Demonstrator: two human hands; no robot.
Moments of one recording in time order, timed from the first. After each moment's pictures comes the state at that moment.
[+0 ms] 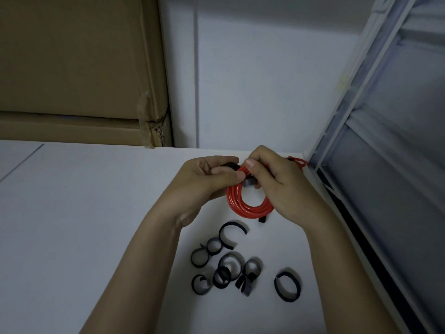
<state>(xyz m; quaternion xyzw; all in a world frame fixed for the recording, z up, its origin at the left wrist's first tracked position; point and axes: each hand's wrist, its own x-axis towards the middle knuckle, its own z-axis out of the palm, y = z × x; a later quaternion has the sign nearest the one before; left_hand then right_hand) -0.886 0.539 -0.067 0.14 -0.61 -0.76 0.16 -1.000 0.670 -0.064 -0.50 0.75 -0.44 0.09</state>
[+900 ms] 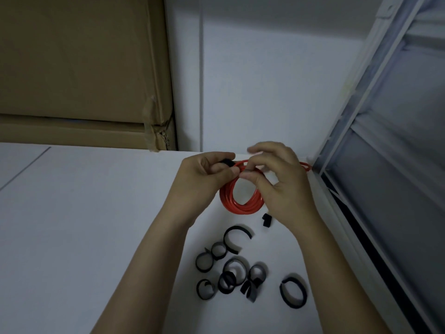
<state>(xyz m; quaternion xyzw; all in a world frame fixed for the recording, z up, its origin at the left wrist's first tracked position) -0.888 0.535 -0.068 0.18 -0.68 -0.65 0.27 -0.999 0.654 -0.079 -0.52 0.69 -0.48 -0.13</state>
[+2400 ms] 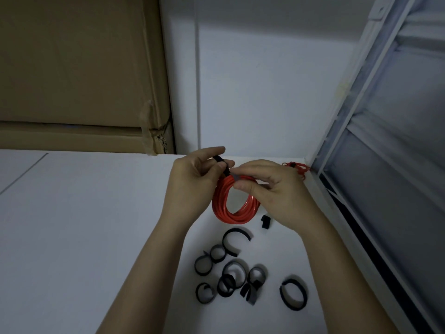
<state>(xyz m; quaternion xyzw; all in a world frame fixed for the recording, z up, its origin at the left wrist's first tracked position) -0.891 0.534 -0.071 0.17 -0.70 -0.59 0.35 -0.999 0.658 -0.076 -0.51 0.66 -0.55 0.09</state>
